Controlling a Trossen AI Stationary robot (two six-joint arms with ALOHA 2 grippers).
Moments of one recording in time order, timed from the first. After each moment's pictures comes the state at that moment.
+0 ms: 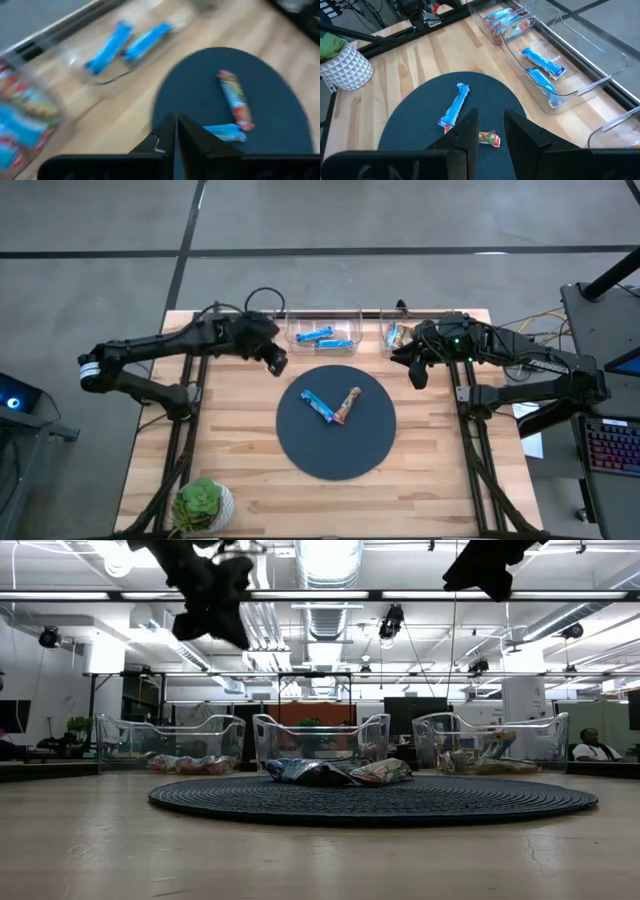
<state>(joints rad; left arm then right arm) 0.33 1.21 1.09 -0.67 -0.07 -0.44 -0.23 0.91 1.00 -0.66 -0.01 0.28</state>
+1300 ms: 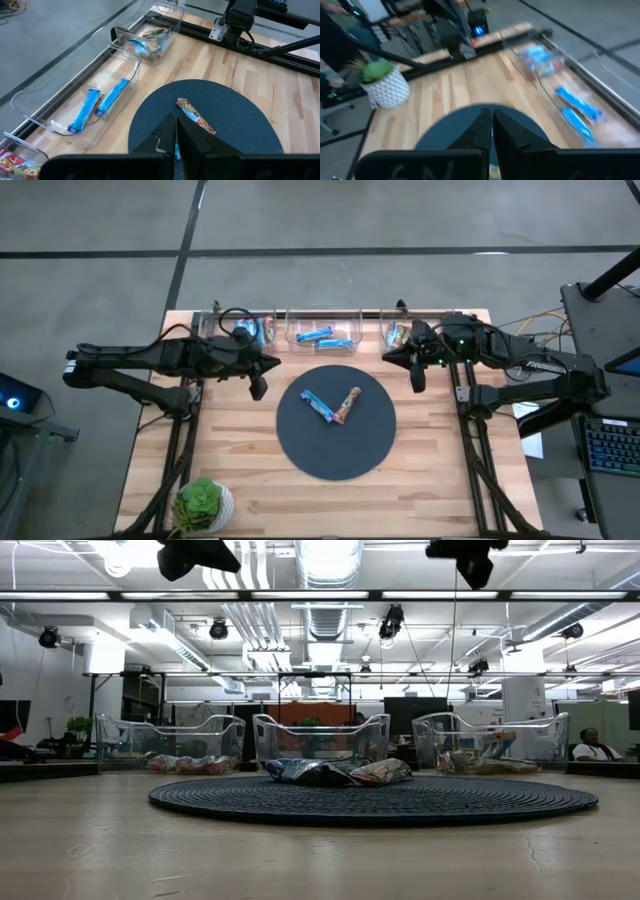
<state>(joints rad) -0.01 1.01 1.09 -0.59 -0.33 -0.30 -0.20 0.91 0.96 -0.44 -0.11 0.25</state>
